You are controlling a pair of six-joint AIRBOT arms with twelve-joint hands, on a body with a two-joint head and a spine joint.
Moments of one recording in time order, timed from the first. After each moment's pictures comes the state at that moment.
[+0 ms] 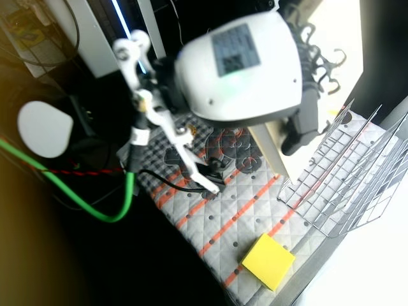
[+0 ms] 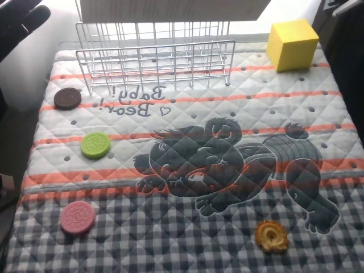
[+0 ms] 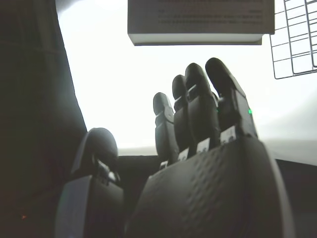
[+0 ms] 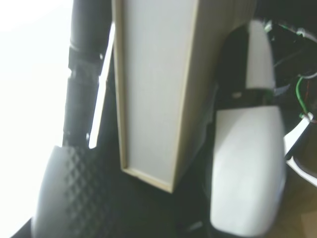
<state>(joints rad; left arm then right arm) 1.06 -0.66 0.85 -0.27 -1.19 0.01 -0.06 -1.15 1.48 -0.64 0.65 -0.24</state>
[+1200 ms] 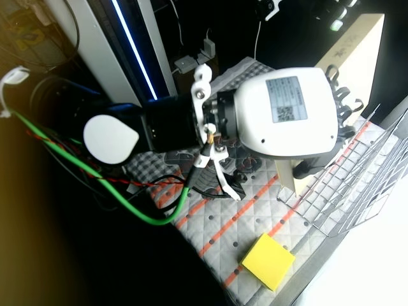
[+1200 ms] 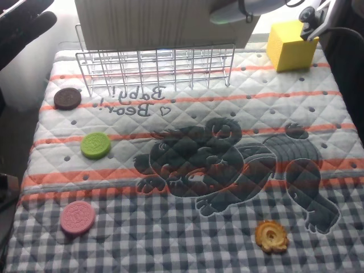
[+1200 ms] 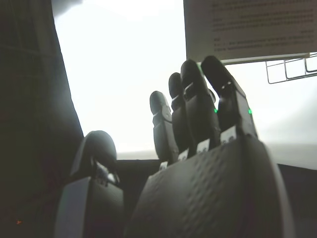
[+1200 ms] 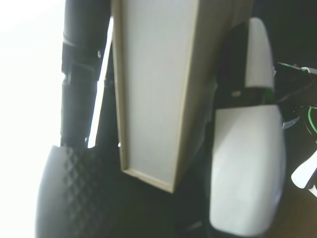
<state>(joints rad) 1.04 -0.67 0.86 -0.25 -1.16 0.01 -0.14 -1.27 1.58 -0.61 0.55 -0.25</state>
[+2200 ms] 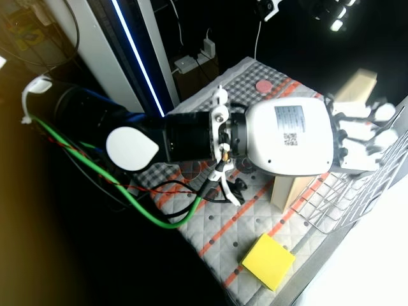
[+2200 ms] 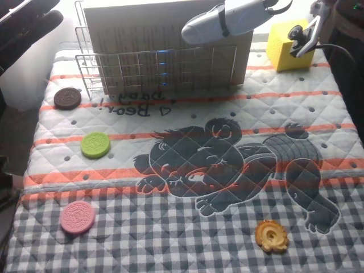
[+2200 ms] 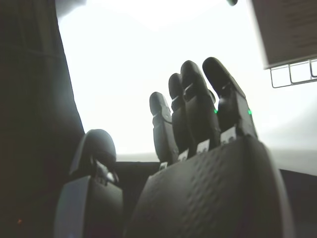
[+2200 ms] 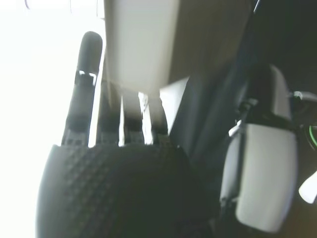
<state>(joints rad) 1.02 -0.68 0.87 -0.24 -1.16 0.01 -0.18 -1.33 1.63 -0.58 0.53 -0.25</state>
